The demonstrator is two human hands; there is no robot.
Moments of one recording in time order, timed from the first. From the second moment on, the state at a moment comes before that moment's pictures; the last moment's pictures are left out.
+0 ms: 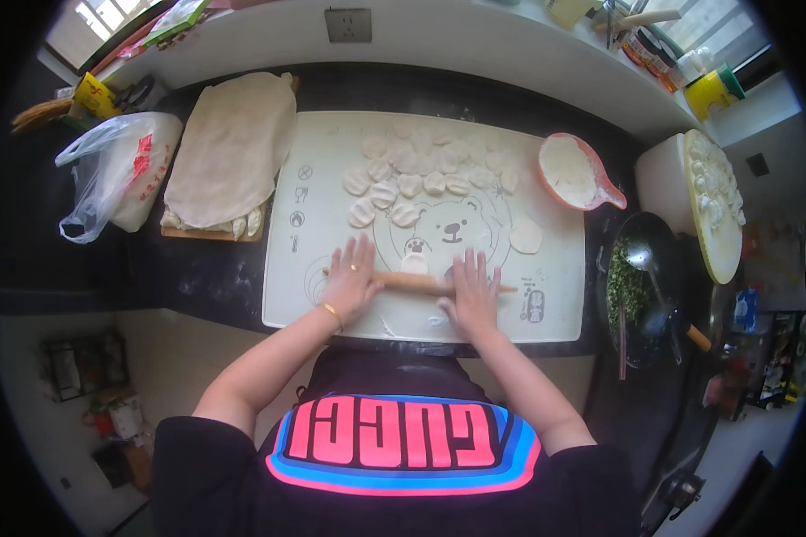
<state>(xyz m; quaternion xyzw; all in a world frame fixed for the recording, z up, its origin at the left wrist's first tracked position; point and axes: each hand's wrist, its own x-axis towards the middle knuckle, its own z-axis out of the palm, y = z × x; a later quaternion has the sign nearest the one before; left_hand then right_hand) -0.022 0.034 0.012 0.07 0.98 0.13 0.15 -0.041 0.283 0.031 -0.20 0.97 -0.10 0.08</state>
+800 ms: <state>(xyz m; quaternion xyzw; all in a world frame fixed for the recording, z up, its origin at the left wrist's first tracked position) -0.015 0.043 0.026 0.07 0.97 0.22 0.00 -0.001 0.311 0.016 -0.20 0.96 -0.20 0.01</state>
